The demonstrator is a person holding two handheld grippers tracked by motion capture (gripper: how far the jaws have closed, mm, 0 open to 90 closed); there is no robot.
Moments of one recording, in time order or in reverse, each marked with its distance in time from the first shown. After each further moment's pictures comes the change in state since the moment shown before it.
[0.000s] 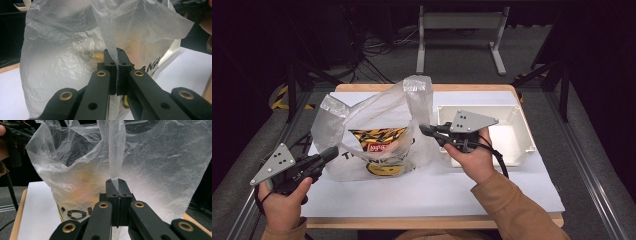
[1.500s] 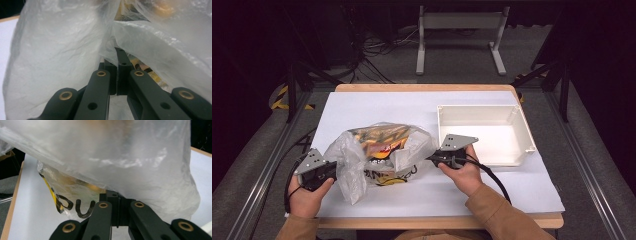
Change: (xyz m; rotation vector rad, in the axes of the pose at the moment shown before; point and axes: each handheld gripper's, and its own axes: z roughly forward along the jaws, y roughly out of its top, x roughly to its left) left arm 0.020 -0.066 0.051 0.238 -0.015 -0.030; right arm 0.008 -0.102 0.035 0.172 0.059 0.169
